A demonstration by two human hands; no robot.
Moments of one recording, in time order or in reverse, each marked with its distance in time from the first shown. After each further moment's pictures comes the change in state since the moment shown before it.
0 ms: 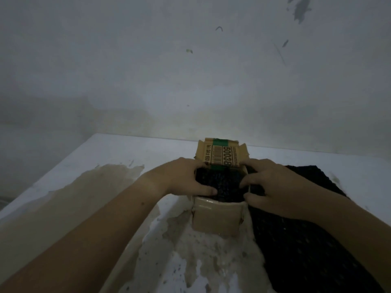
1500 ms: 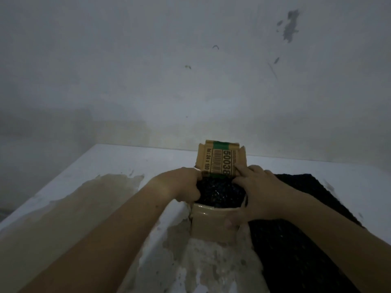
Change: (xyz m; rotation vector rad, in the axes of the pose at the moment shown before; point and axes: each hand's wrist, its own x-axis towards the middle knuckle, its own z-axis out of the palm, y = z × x) left_hand 0.010 0.009 -0.001 0.149 -0.060 -0.139; right_hand 0.017 -0.010 0.001 -0.083 -0.174 0.109
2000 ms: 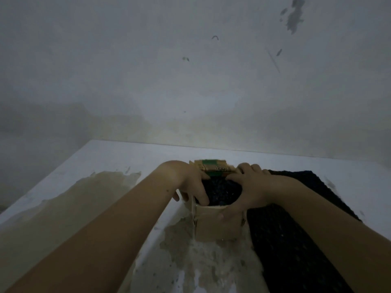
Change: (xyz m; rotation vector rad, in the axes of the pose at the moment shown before) left_hand 0.016 0.013 -0.016 -0.083 -0.340 -0.075; right_hand 0.028 0.002 -0.006 0.072 -0.282 0.177
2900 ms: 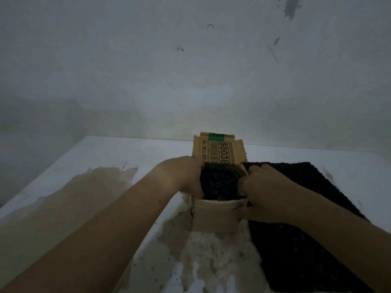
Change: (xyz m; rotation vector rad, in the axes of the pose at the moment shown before) left_hand -0.007 0.004 0.014 0.290 0.275 0.064; right_hand -0.036 -0.002 0.019 -0.390 0.373 -0.261
